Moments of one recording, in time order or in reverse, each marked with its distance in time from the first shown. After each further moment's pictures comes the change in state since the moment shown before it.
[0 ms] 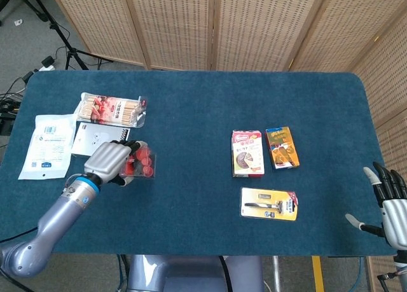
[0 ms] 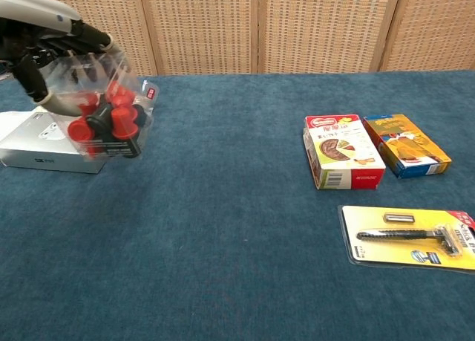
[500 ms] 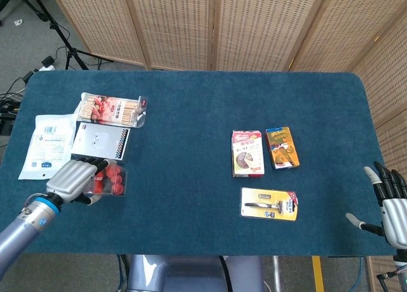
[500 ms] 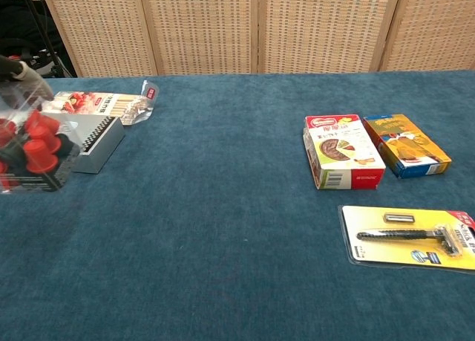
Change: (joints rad) left arm 0.271 0.174 0.113 0.050 0.526 -0.081 -0.326; right arm -0.002 -0.002 0.011 -0.010 0.015 -0.016 -0.024
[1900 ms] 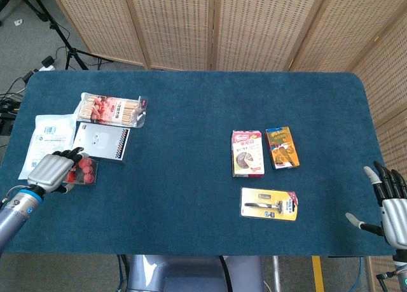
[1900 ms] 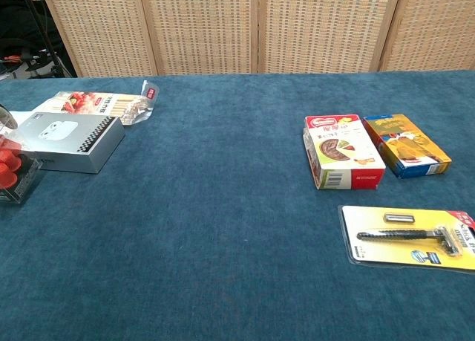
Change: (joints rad) left arm 0.087 -0.263 0.044 0.504 0.190 0.022 -0.067; right arm -0.007 -0.004 0.011 -0.001 -0.006 0.000 -0.003
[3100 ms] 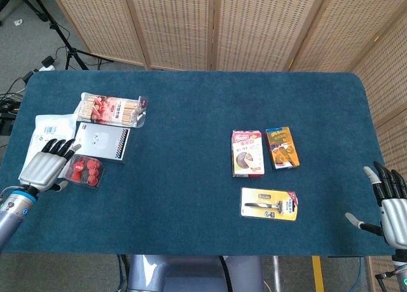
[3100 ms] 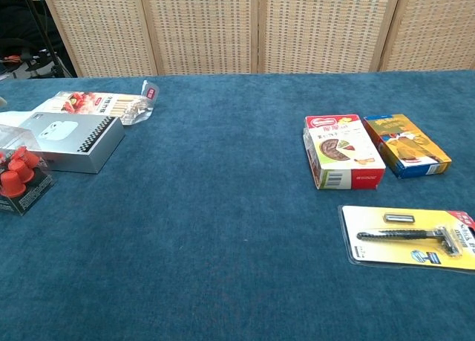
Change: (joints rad) left arm 0.037 -0.020 0.000 0.028 -0.008 0.104 0.064; right arm -0.003 -0.005 0.004 -0.004 0.005 -0.004 -0.019
